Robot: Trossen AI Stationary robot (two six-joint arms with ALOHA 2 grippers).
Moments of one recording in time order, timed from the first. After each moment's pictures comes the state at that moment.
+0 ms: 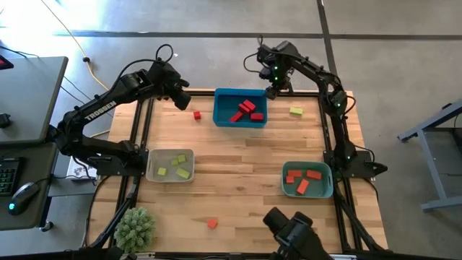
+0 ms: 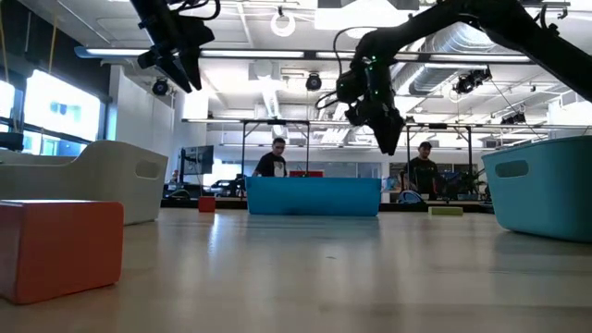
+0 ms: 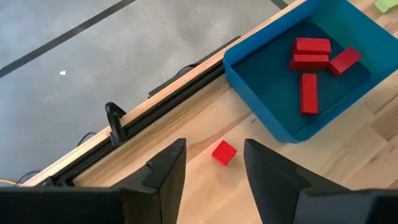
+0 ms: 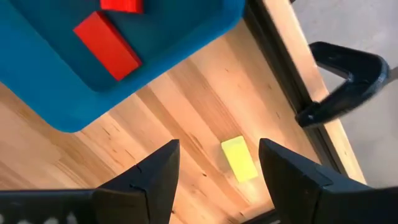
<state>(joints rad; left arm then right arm) 0.81 1.21 1.24 -0.91 -0.19 -0.15 -0.81 2.18 2.13 -1.57 0.02 -0.22</state>
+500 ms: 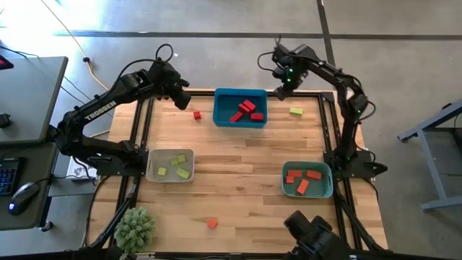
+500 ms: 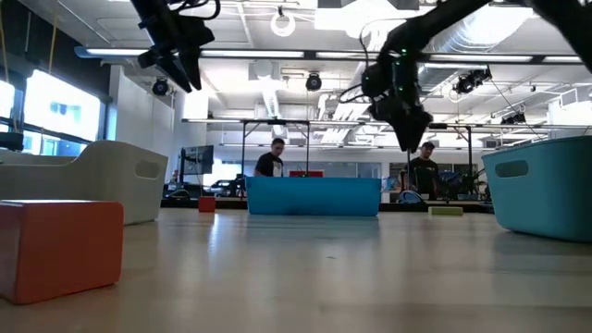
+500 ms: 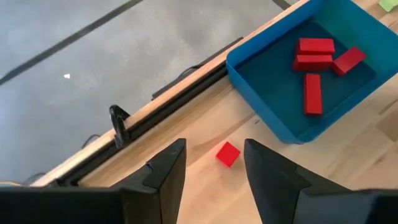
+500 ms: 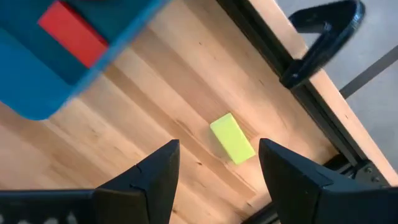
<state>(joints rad) 0.81 1.21 1.24 -0.91 -0.21 -0.14 -0.89 1.92 1.77 -1.37 0.02 -0.14</state>
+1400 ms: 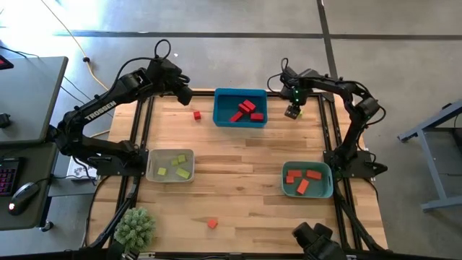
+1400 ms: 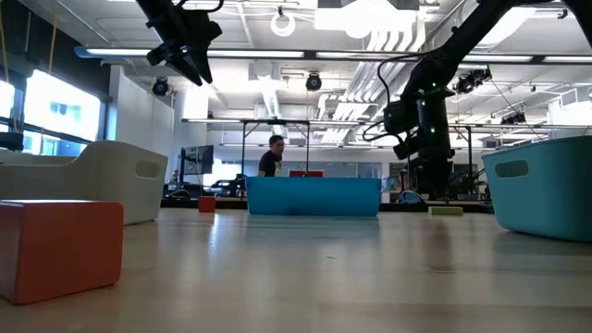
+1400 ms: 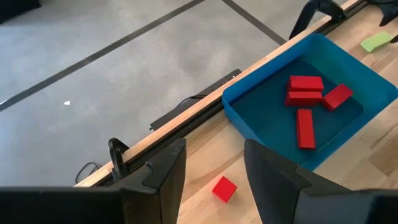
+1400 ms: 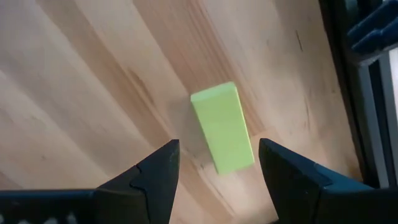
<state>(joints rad) 0.81 1.21 1.24 -0.78 -0.22 -0.12 -0.94 1.80 1.22 -0.96 0.10 -0.44</state>
